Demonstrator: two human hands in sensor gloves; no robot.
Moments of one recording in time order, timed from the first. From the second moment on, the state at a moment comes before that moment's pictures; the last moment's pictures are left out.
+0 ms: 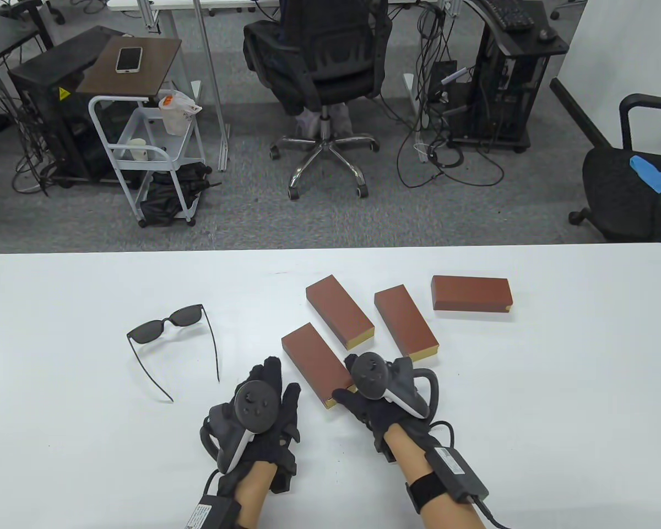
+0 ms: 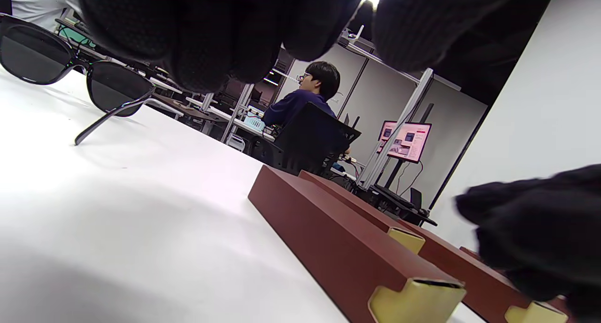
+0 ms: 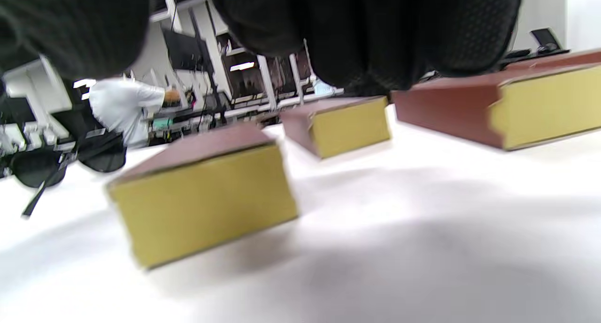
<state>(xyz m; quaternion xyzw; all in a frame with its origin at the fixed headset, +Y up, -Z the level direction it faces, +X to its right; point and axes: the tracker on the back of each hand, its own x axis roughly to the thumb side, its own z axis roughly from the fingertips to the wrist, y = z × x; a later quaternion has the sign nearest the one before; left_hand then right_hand) -0.154 -0.717 -0.306 0.06 0.06 0.21 0.97 0.088 -0.722 -0.362 0.08 -0.03 0.99 0.14</state>
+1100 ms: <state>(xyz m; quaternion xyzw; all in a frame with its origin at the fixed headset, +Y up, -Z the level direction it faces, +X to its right) -0.235 -0.718 -0.382 0.07 0.13 0.11 0.98 0.159 -0.733 -0.328 0.09 -0.10 0.99 0.09</state>
